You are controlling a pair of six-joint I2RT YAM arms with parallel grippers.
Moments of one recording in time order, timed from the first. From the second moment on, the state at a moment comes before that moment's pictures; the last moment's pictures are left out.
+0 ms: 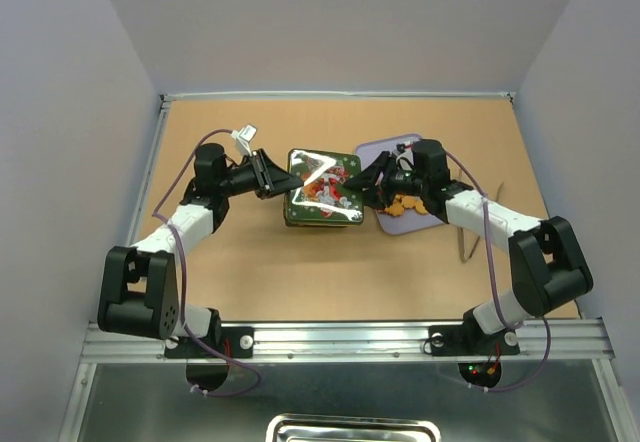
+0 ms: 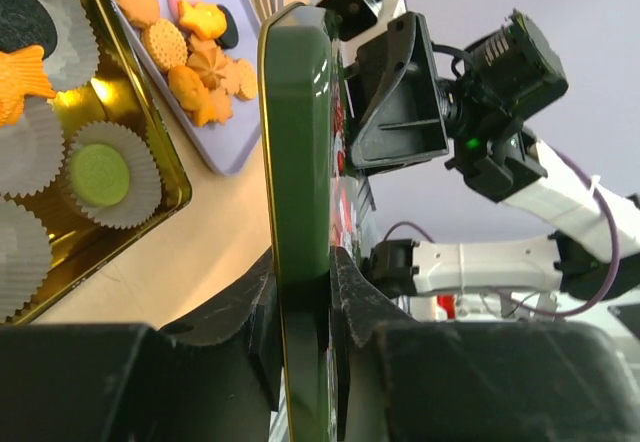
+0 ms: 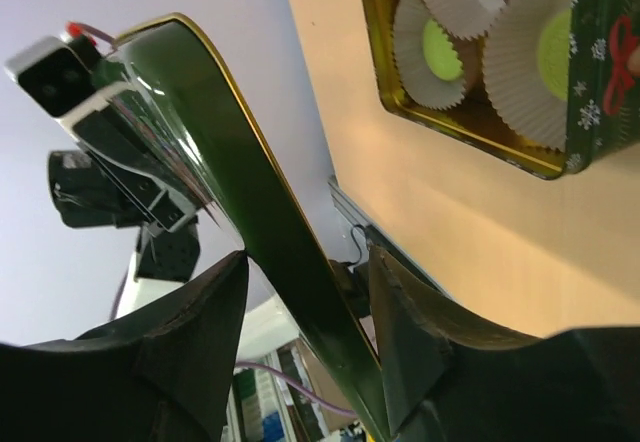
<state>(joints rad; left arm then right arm) -0.16 1.36 0.72 0.37 0.95 -0.95 0.40 1.50 0.87 0.18 -0.72 1.34</state>
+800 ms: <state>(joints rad) -0.11 1.63 0.88 0.12 0.96 -0.64 0.41 1.76 0.94 0.10 -0.75 1.23</state>
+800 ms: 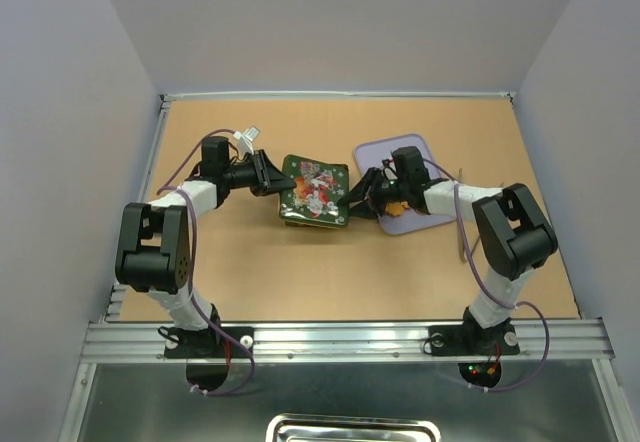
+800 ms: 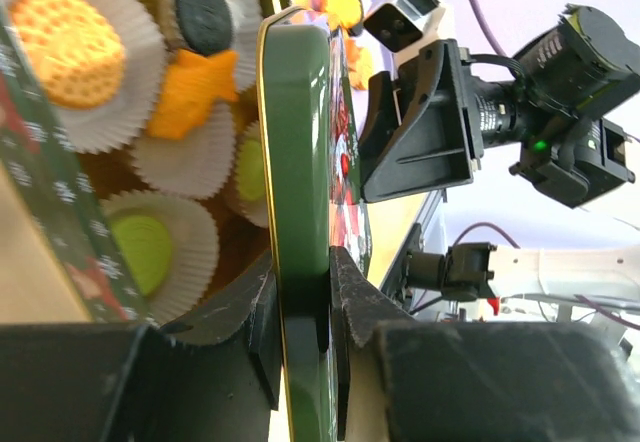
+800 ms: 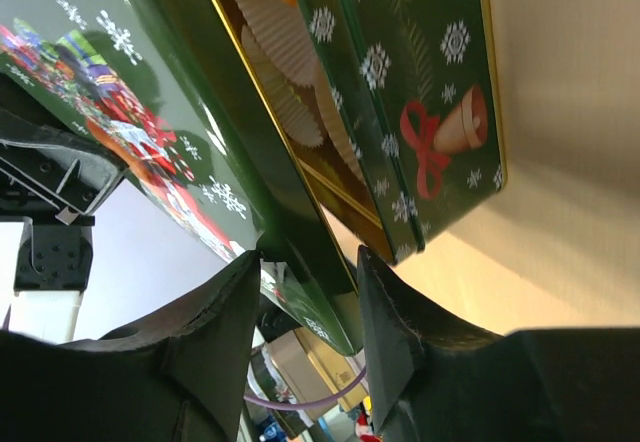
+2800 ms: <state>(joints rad) -0.14 1.79 1.10 -0.10 0.61 -0.42 0.36 1.80 1.07 0.11 -0.84 1.27</state>
